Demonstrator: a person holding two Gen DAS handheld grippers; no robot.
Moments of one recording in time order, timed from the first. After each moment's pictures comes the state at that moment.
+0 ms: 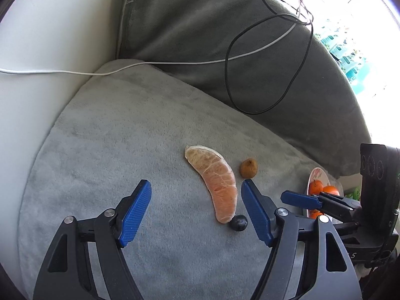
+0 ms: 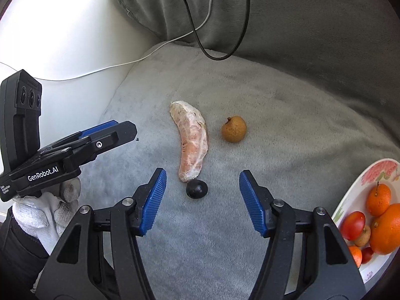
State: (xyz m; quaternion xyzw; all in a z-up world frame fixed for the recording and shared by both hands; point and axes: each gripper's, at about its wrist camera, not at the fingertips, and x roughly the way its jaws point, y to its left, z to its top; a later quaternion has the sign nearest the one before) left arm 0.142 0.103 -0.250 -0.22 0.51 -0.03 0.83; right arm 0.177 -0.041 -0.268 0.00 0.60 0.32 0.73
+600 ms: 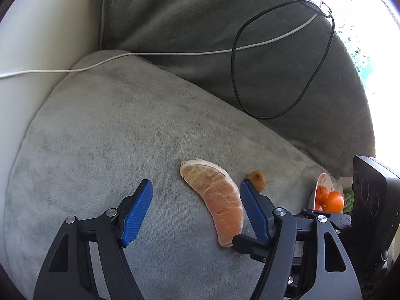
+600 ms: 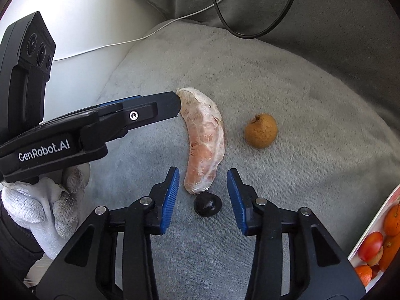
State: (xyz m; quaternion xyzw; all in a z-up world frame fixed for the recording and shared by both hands) left arm 0.180 0.099 -0.278 -0.23 0.53 -0.06 0.82; right arm 0.181 0.002 -0.301 -0.03 0.61 0.33 0.71
